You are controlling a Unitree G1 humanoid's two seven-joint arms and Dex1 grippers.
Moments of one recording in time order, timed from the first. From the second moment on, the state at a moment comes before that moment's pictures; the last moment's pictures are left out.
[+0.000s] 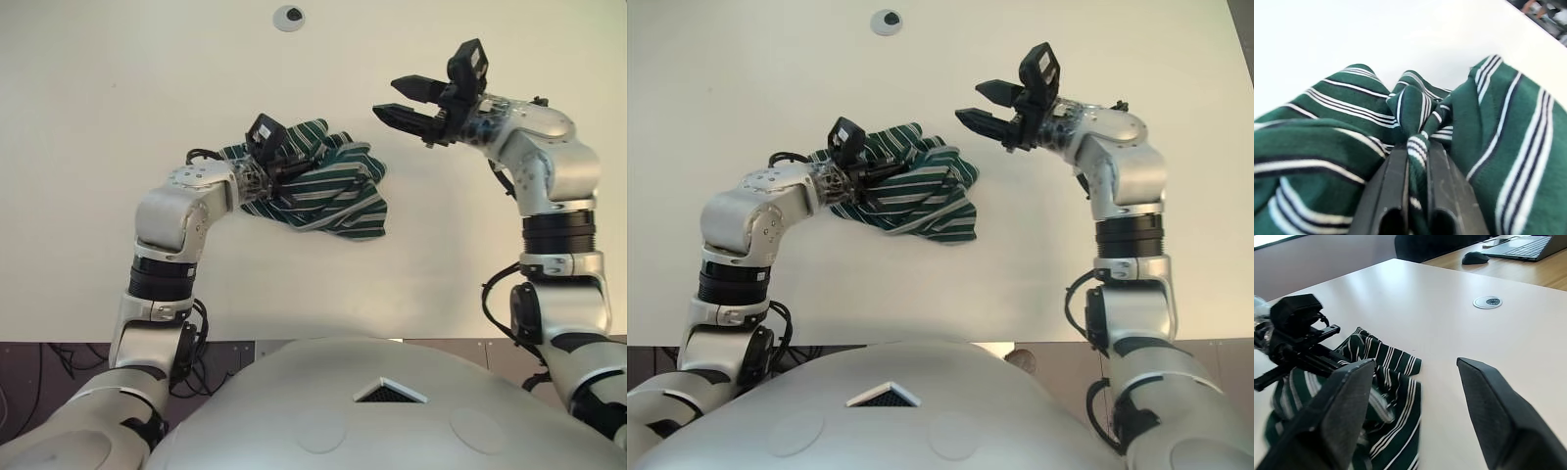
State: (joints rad) left arm -0.22 0.35 -0.14 -0.13 -0.37 0.89 -0.61; right arm -0.40 -0.46 0.04 0.12 0.41 0.58 1.00
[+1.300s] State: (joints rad) left arm -0.43 0.62 -0.18 0.02 -0.41 0.75 -1.01; right arm -0.34 -0.47 0.27 0.09 0.28 0.52 1.00
